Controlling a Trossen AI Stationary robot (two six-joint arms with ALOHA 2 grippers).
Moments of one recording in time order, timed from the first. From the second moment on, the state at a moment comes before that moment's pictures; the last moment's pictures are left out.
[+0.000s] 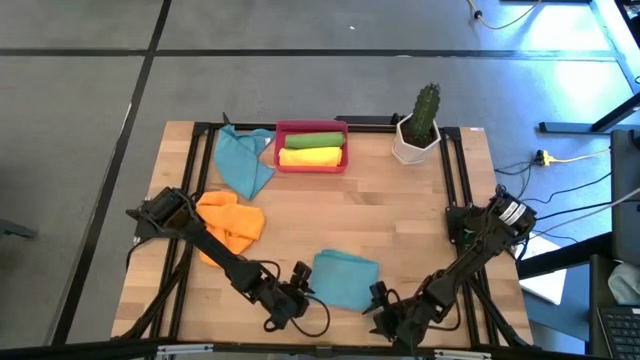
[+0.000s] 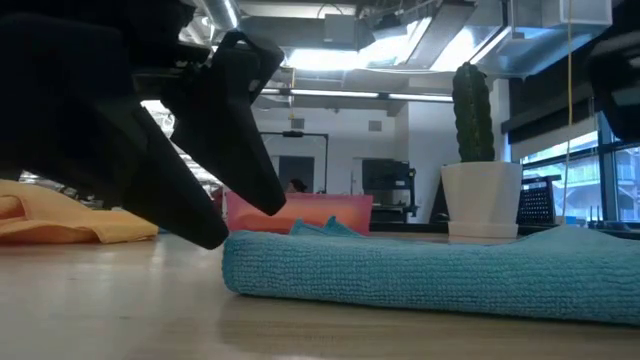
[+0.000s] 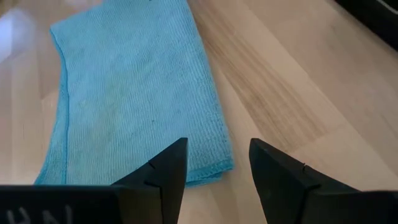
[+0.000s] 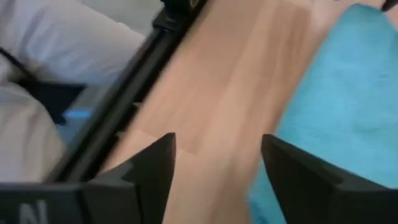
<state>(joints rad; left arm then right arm) -0.63 1.95 1.11 -0.03 -0.40 0.06 0.87 1.86 0.93 0.08 0.39 0.28</state>
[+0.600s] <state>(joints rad) -0.62 2.01 1.11 0.01 -0.42 0.07 0.88 1.92 0.95 -0.03 0.53 0.29</state>
